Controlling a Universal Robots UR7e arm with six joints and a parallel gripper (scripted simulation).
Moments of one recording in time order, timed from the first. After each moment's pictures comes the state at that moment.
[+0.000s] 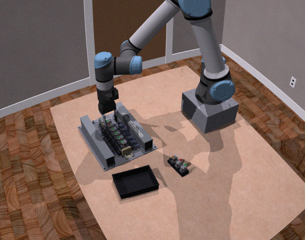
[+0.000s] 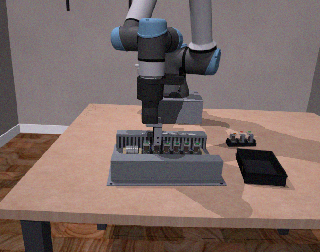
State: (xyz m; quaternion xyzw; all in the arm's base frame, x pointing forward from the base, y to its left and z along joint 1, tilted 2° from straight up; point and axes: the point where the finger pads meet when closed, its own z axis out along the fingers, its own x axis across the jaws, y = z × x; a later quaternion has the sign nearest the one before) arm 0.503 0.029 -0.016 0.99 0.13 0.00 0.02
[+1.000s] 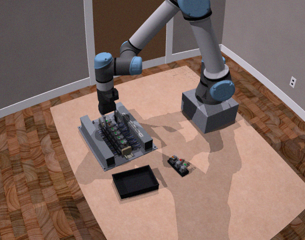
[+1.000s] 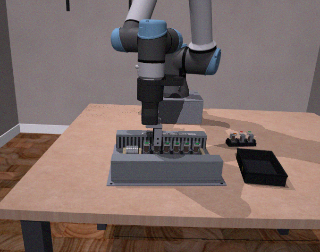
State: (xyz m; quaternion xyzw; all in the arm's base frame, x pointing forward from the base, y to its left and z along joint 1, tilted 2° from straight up) arm 0.503 0.028 -0.019 0.99 0.13 0.00 0.02
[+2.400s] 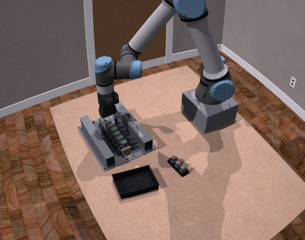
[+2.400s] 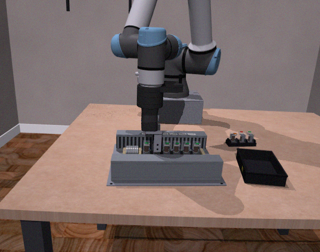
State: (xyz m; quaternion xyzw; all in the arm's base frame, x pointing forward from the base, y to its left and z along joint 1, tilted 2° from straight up) arm 0.503 0.028 -0.038 0.99 0.13 0.00 0.02
